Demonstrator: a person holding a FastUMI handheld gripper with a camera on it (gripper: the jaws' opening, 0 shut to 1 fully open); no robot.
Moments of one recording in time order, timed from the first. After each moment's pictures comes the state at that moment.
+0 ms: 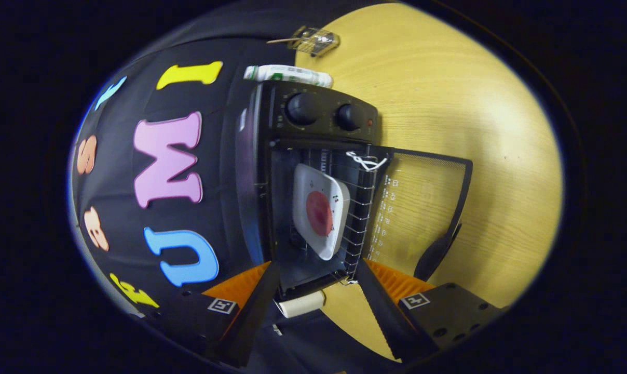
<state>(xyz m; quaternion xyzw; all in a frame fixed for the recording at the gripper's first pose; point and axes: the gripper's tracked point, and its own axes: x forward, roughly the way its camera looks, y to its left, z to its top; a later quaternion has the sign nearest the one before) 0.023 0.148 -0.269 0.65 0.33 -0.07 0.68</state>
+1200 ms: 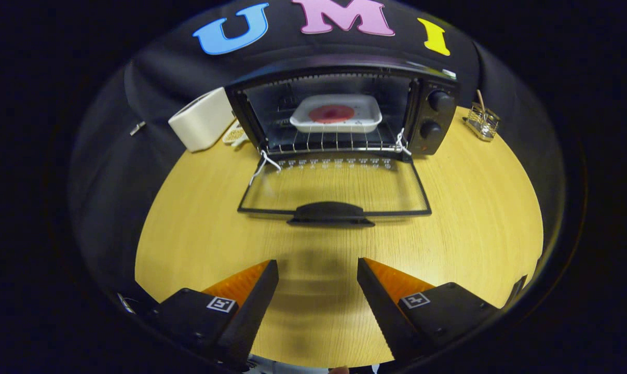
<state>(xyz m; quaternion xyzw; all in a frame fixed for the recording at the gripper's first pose) -0.126 0.157 -0.383 0.04 0.49 0.11 0.86</state>
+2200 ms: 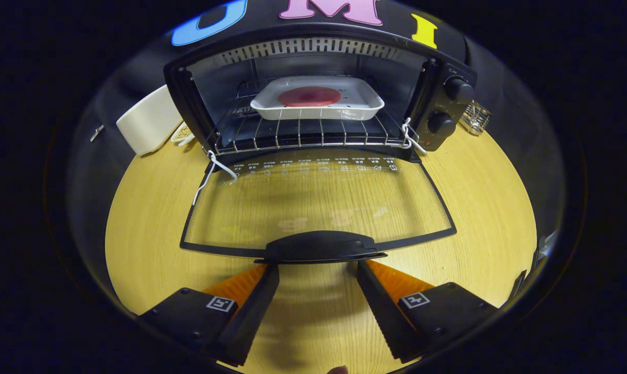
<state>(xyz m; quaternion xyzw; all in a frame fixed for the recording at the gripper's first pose) -0.066 0.159 -0.429 0.01 0.50 0.01 0.87</state>
